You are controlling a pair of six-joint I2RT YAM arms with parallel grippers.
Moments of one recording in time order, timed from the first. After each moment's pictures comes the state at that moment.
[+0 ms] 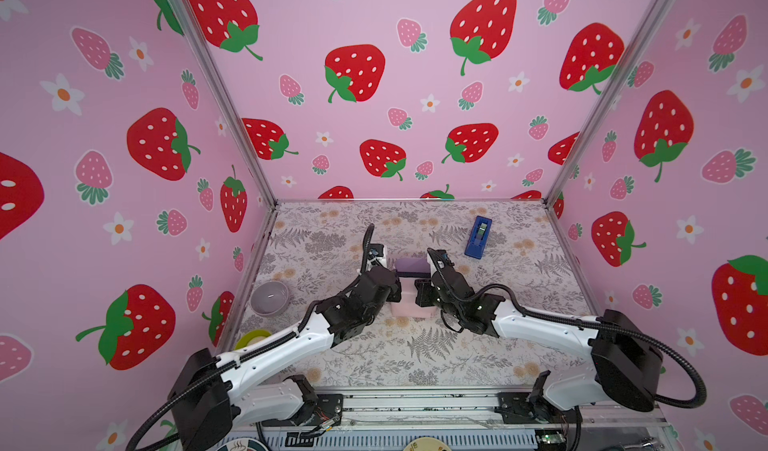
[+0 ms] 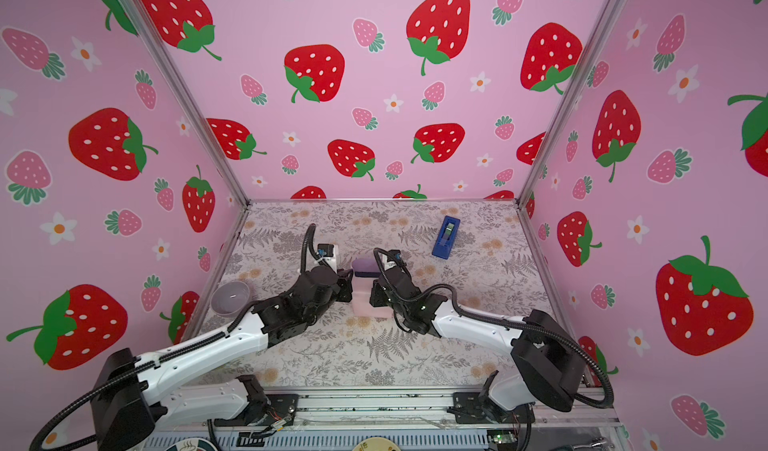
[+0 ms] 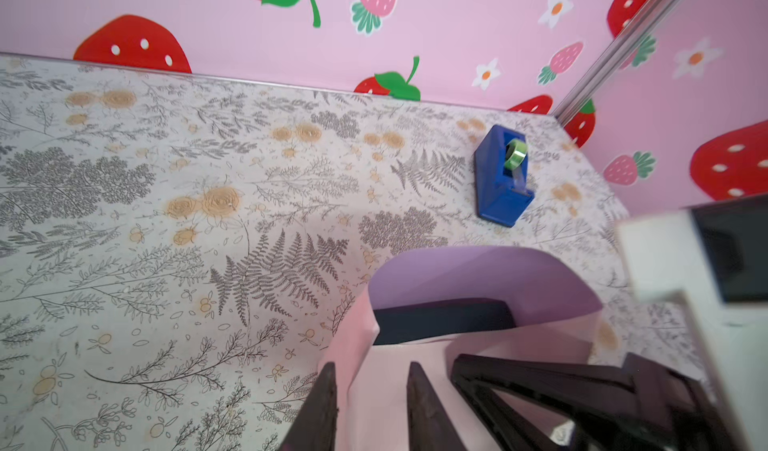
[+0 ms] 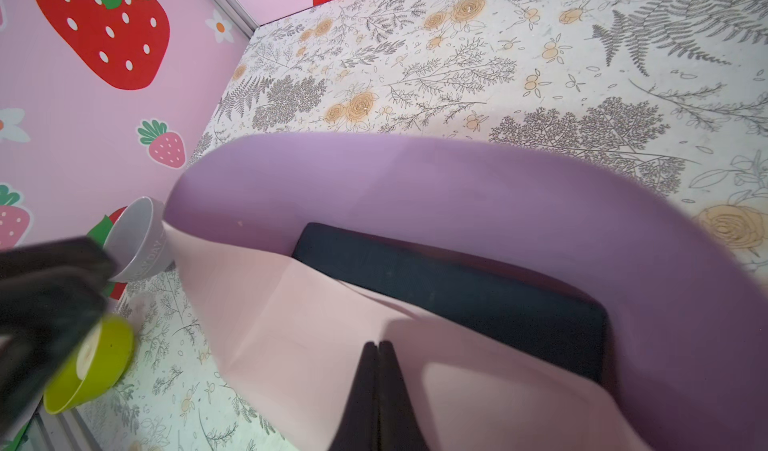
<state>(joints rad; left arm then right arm) -0.84 1.13 0.81 -0.18 -0.44 -0.53 1.02 1.44 0.82 0.05 0.21 0.69</state>
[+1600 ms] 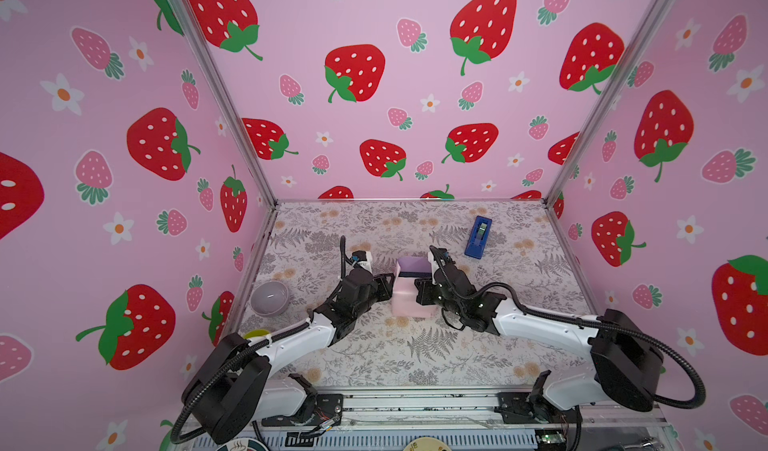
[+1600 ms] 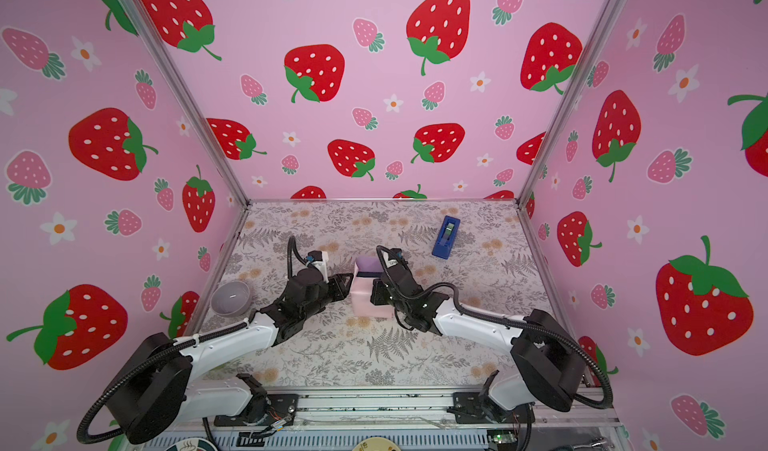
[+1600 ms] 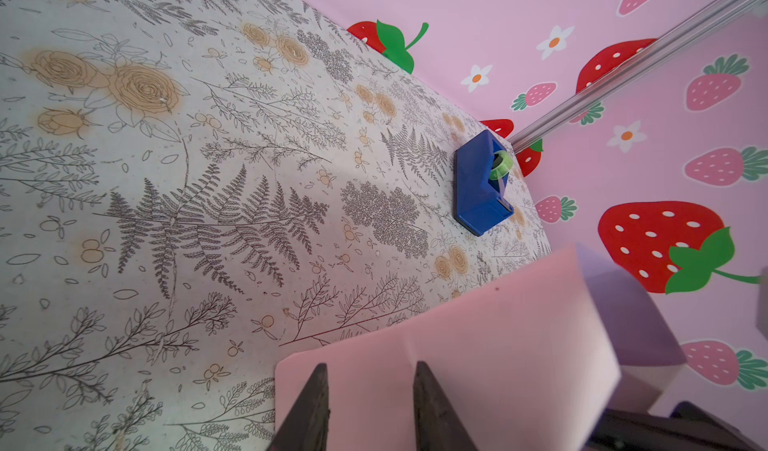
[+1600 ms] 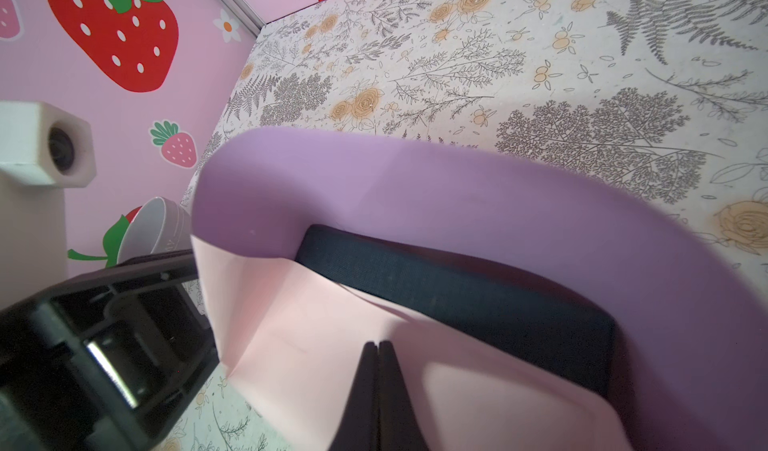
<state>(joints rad) -0.62 1.29 0.54 0.30 -0.05 -0.75 0.99 1.44 0.82 0.06 0.16 0.70</state>
